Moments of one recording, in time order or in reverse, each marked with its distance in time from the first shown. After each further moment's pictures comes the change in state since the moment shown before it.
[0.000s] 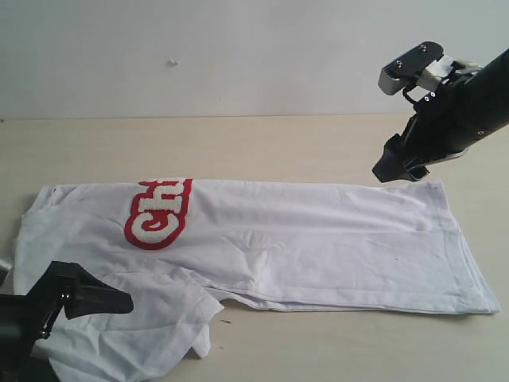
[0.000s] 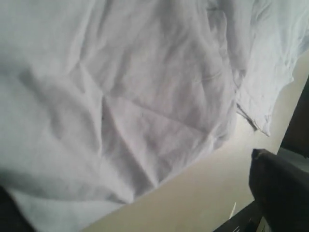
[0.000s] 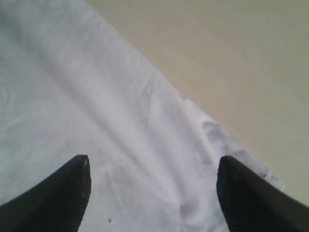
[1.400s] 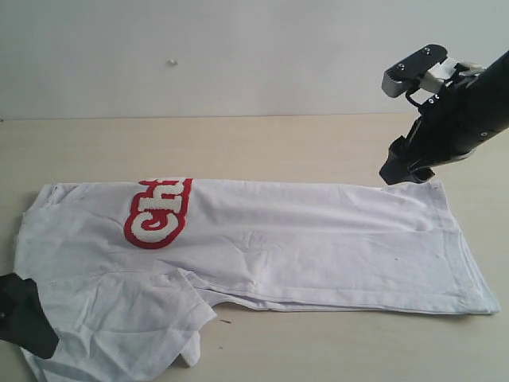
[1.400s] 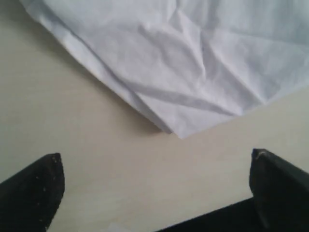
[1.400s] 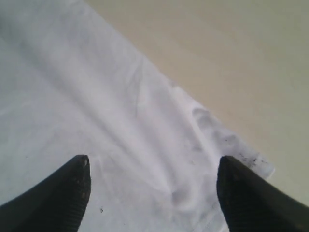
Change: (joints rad) left arm 0.047 -0.173 -0.345 1.185 0.190 -0.707; right arm 0.000 0.000 0.000 -0.085 -0.003 0.089
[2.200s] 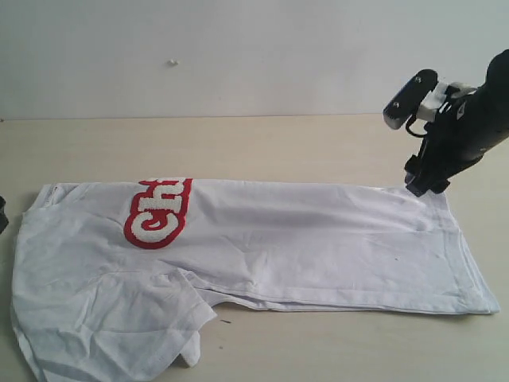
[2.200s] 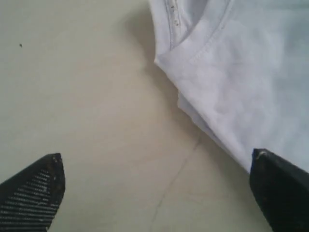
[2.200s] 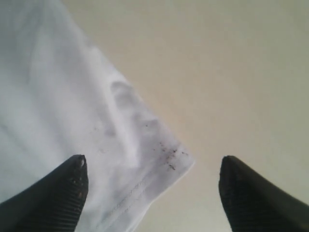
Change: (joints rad) left arm 0.002 0.100 -0.247 0.637 -0.534 0.021; right arm 0.000 0.123 0.000 -0.485 -0.201 0.233
